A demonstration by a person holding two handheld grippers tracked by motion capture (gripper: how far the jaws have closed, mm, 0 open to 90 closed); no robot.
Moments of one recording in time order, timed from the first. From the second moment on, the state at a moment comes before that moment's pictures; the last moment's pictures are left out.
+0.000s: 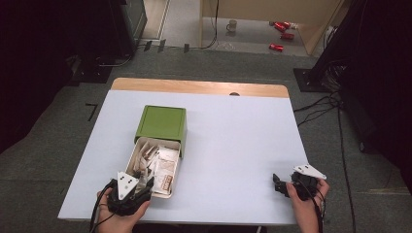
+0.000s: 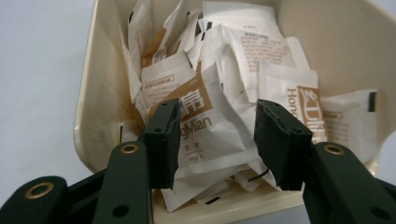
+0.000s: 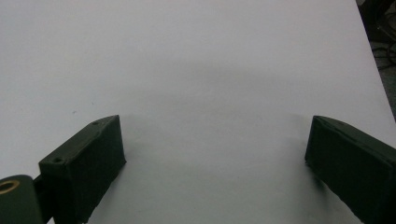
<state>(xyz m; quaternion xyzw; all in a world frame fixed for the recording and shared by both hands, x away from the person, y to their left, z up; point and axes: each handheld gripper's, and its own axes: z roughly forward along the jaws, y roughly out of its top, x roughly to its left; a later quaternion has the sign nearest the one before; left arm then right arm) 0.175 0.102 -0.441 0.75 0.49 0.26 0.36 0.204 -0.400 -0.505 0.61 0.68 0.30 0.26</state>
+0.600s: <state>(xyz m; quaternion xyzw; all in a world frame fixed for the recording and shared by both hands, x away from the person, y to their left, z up) 0.173 0.121 -0.435 0.74 0.48 0.26 0.39 0.204 -0.400 -0.505 0.61 0.68 0.30 0.26</state>
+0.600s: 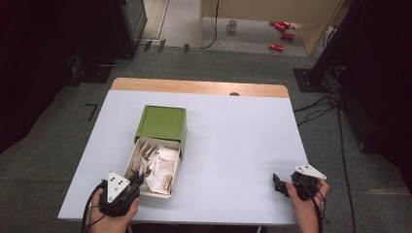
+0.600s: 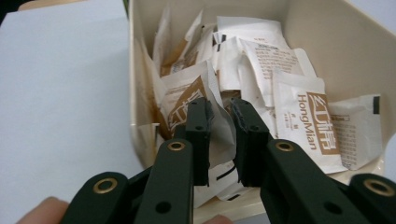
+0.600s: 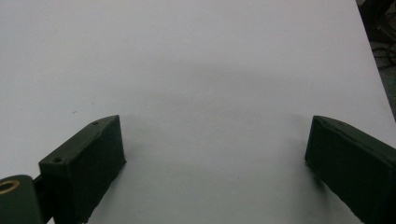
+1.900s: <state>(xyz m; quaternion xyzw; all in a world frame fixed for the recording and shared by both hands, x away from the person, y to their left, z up) 0.171 0.131 -0.388 0.72 0.44 0.26 0.46 0.204 -0.400 -0.505 0.61 0.68 0.30 0.26</state>
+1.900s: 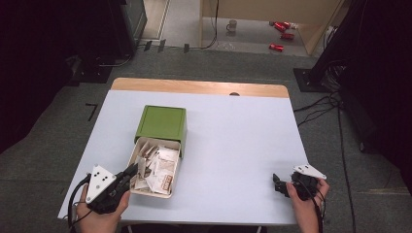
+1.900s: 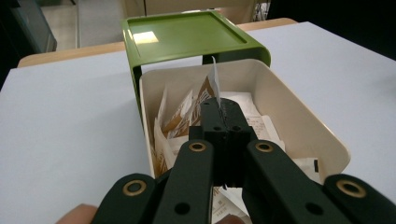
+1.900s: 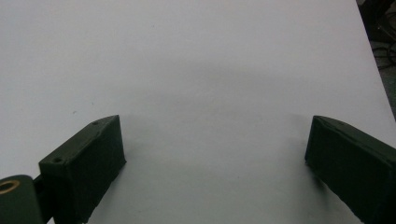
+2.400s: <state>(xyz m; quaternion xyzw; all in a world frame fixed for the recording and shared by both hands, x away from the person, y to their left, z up) 0.191 0.133 -0.369 0.71 0.44 0.27 0.48 0.204 -0.400 -0.505 0.61 0.68 0.30 0.26</state>
